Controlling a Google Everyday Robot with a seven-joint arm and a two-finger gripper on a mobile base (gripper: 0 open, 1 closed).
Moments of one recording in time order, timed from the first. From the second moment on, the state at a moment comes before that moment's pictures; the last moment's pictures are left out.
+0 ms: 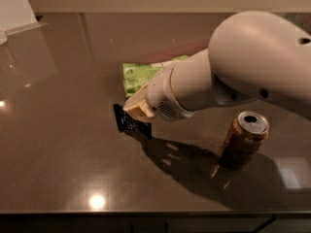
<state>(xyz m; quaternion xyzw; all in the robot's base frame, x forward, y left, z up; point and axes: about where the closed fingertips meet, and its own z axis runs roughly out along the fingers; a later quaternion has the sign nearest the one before) 0.445 0.042 0.910 -0.52 0.75 0.18 0.37</state>
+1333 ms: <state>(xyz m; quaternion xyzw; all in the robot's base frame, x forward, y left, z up) 0.540 -0.010 0.930 -0.49 0.77 0.11 0.40</state>
